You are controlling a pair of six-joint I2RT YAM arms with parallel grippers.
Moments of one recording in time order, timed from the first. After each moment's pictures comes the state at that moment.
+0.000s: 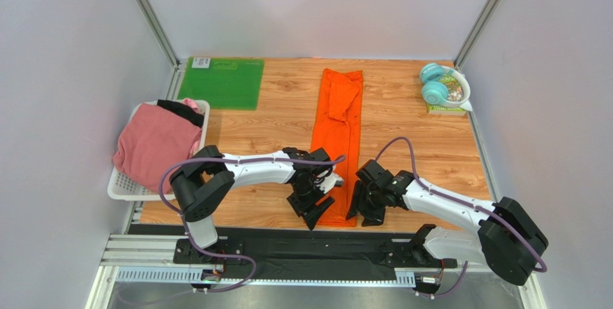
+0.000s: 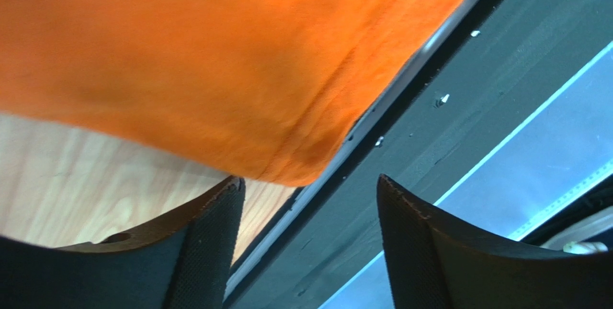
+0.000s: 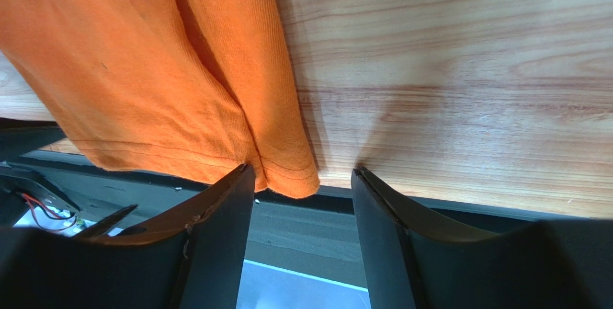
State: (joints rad) left arm -1.02 1.77 1.08 -0.74 0.40 -0.13; right arm 0.78 1.16 0.52 -0.63 -0.16 1.09
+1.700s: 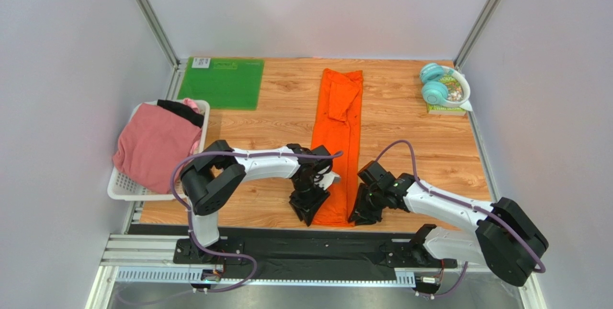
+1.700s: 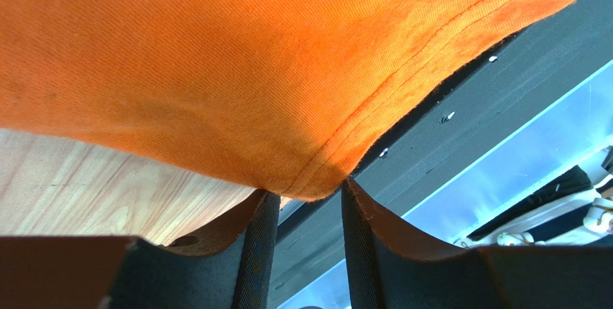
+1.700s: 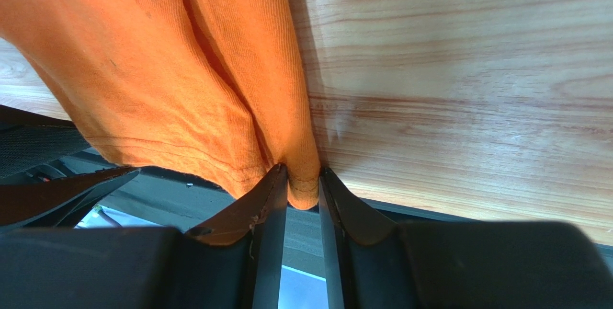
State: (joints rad) left arm -0.99 1.86 1.13 -0.79 0.44 -0.20; right arm 0.76 1.16 0.47 -0.54 -0.22 1.09
